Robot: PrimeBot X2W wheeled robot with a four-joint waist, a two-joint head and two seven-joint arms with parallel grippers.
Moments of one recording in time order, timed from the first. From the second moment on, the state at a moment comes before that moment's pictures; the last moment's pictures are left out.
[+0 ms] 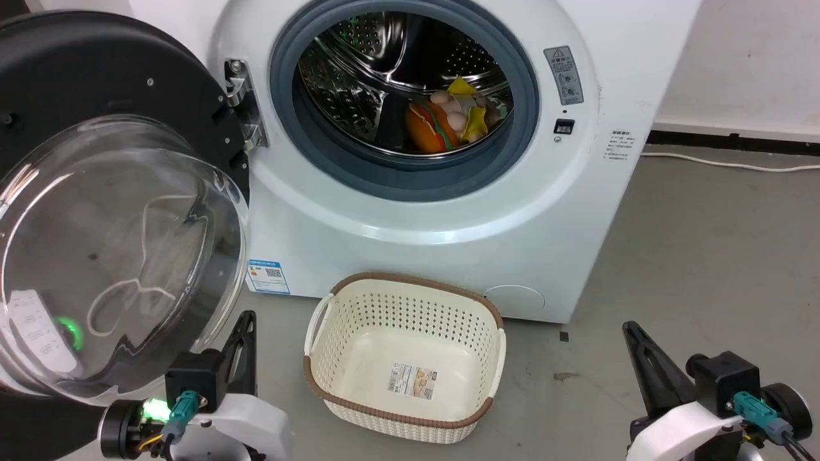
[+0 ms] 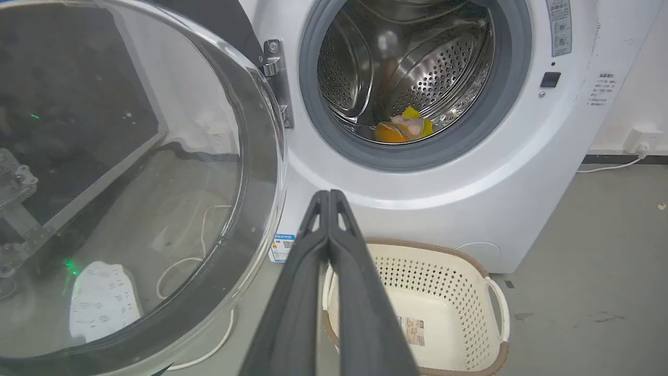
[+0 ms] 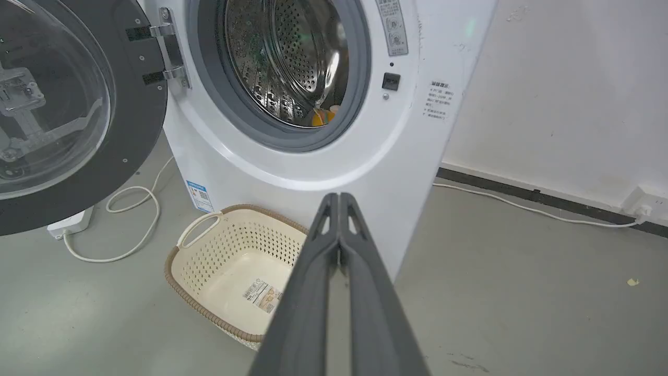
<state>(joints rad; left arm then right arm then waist) -0.01 0.05 0.00 0.00 0.00 0.00 0.00 0.01 -0.05 0.00 0.00 0.01 0.13 0.00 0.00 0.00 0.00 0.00</state>
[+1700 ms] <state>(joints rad) -0.01 0.05 -0.04 0.01 0.00 0.01 -0.02 0.02 -0.06 -0.01 0.00 0.01 0.13 -0.02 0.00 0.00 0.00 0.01</state>
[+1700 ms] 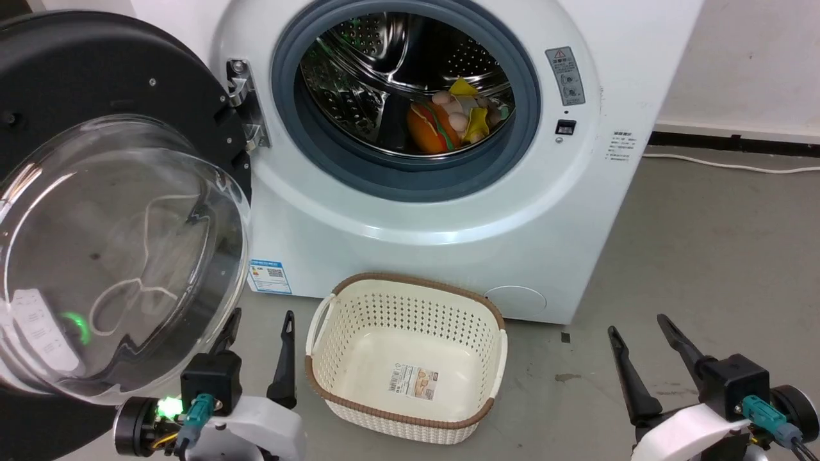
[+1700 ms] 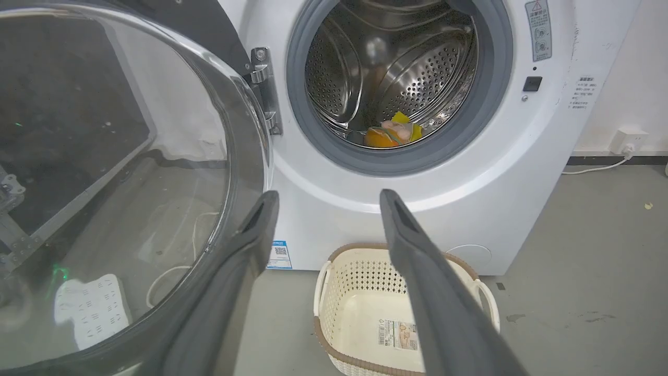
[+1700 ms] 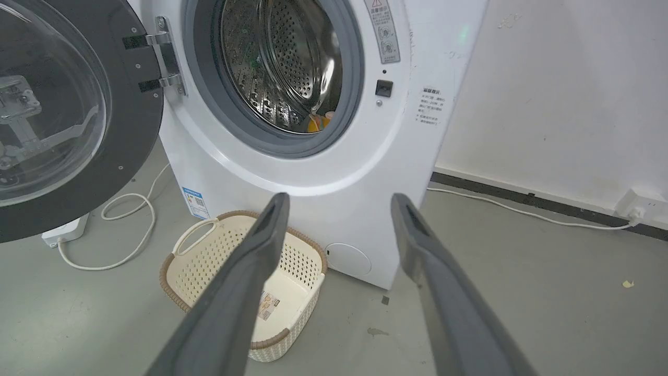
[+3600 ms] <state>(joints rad) 0.02 0.08 -0.16 0.01 -0.03 0.10 -0.15 0.09 -0.09 0.06 -0.01 0.02 0.13 -0.15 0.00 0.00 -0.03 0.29</state>
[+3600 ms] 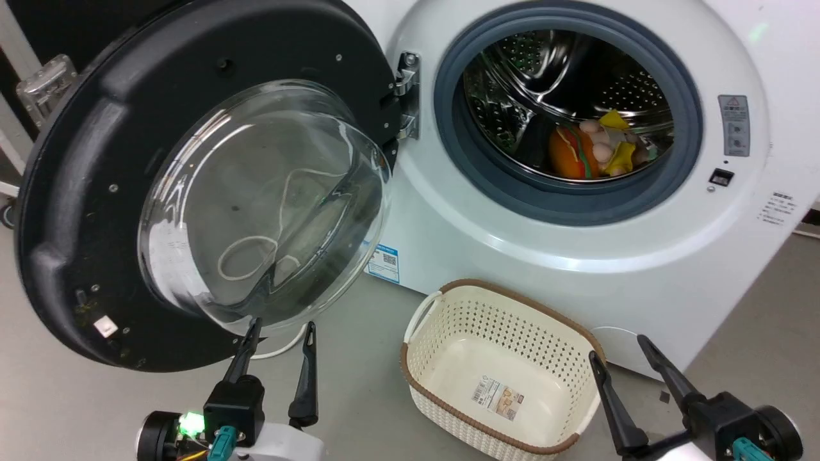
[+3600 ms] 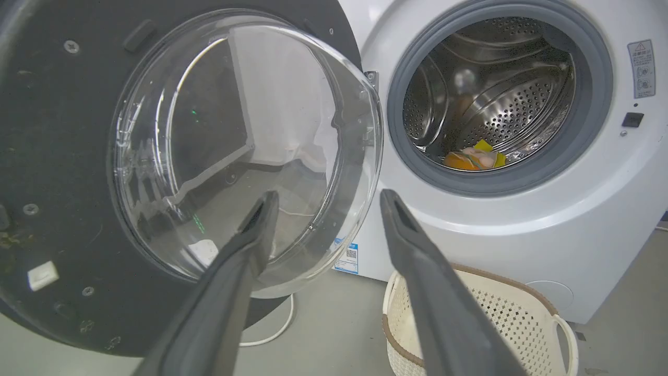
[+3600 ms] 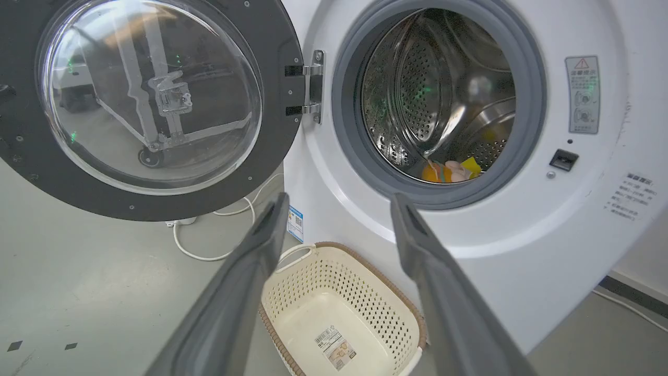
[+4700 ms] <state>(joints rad) -0.30 0.30 0.44 -0.15 -0.56 0.14 -0.07 0.11 -0.23 0.12 -0.09 0.07 0.13 -0.22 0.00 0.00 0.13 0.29</state>
